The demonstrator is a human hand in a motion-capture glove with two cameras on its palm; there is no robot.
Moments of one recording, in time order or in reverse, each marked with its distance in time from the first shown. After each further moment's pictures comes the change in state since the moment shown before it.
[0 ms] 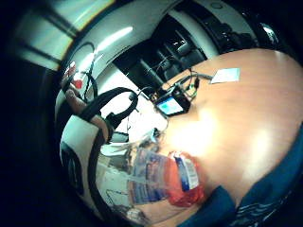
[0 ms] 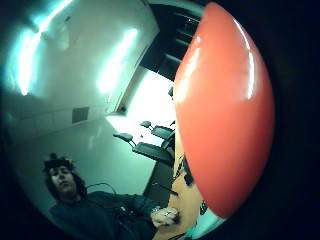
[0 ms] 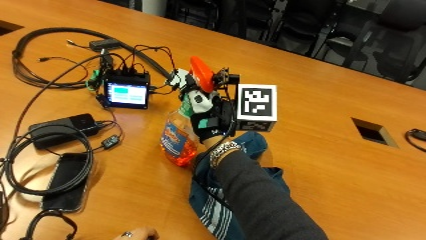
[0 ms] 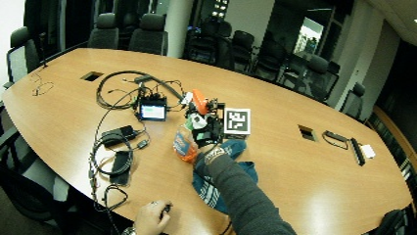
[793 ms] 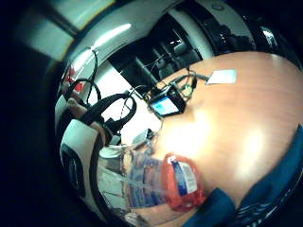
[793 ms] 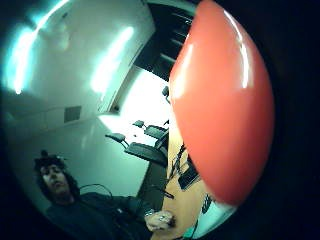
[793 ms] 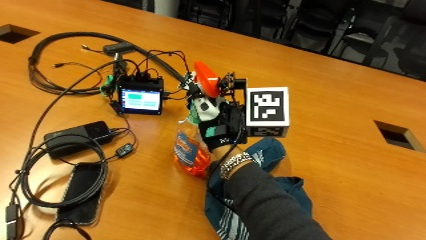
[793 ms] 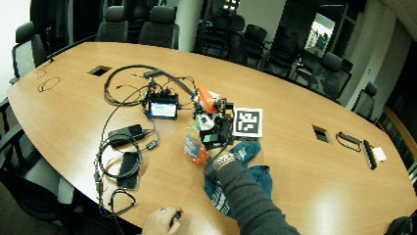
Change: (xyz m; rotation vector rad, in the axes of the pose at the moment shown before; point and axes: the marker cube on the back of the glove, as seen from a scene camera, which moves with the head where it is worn) arm -0.019 0.019 -0.020 -0.019 0.114 0.008
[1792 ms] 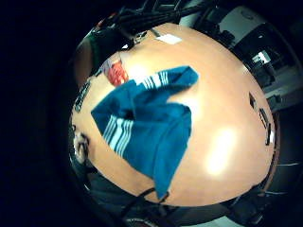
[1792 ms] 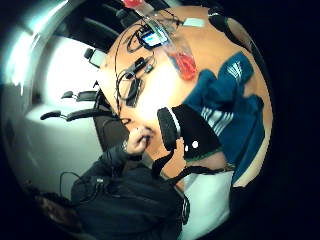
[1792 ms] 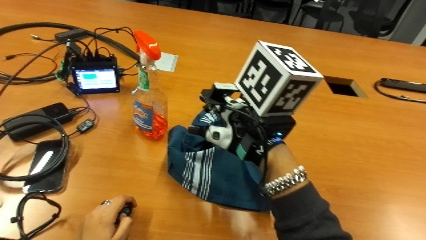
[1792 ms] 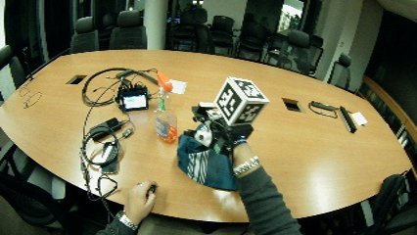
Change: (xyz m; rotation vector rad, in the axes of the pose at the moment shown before) arm -0.060 0.050 -0.063 -0.586 0.869 -0.056
